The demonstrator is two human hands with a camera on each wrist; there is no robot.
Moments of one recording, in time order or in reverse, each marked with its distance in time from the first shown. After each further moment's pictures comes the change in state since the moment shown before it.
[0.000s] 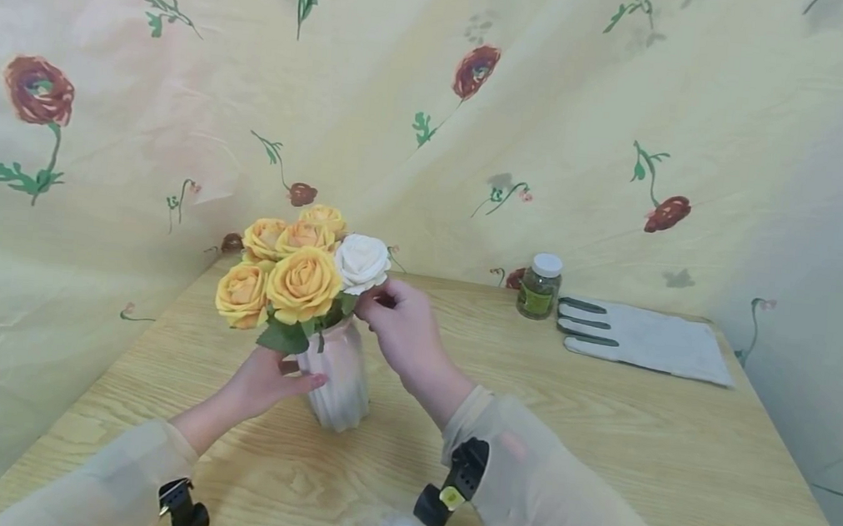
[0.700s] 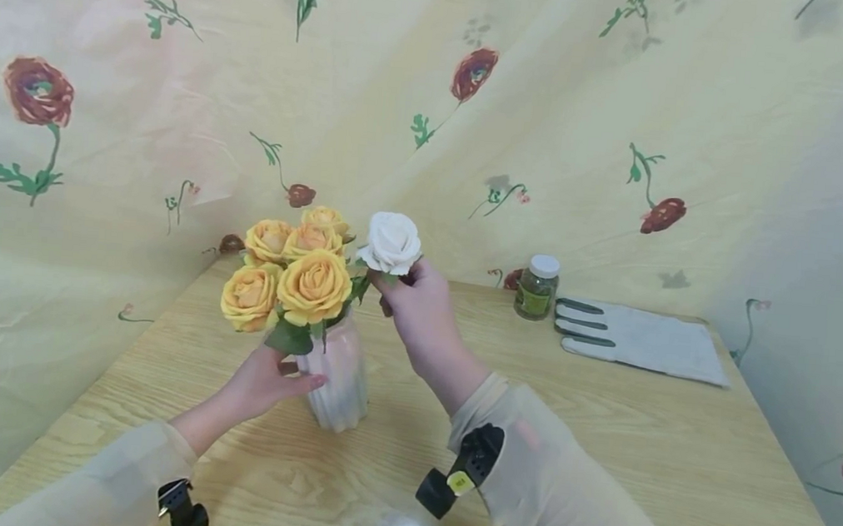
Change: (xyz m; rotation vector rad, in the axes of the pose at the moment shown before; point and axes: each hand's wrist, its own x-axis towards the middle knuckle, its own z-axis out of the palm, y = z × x) left_hand 0.001 -0.002 0.001 -0.009 0.001 -0.011; right_hand 0.008 -0.023 -0.010 0.150 0.067 0.056
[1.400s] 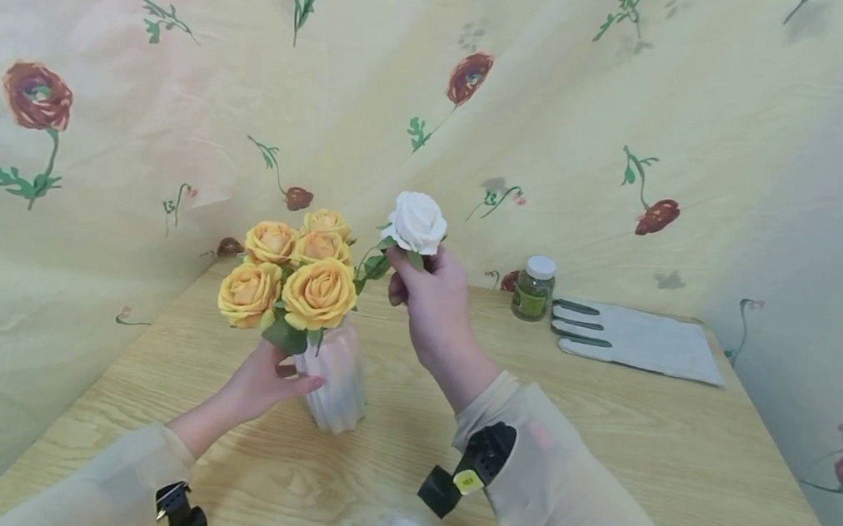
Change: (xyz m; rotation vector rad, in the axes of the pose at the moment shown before) left_hand 0.000 -0.001 -0.002 0.002 -0.010 0.011; right_hand -0.003 -0.016 -0.008 0.298 0.051 -0.030
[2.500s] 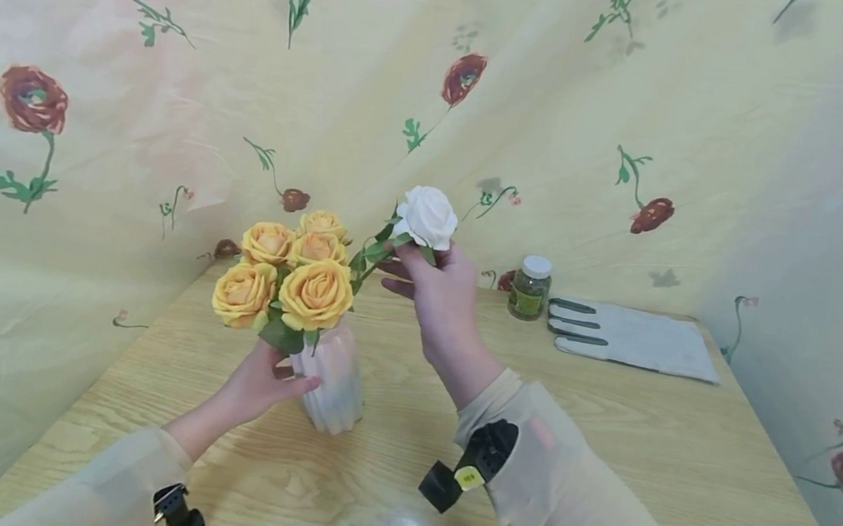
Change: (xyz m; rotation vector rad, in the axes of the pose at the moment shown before) left_hand -0.002 -0.002 0.000 -0.020 -0.010 0.032; right_hand -0.001 -0.006 -0.007 -0.061 -0.023 -0.088
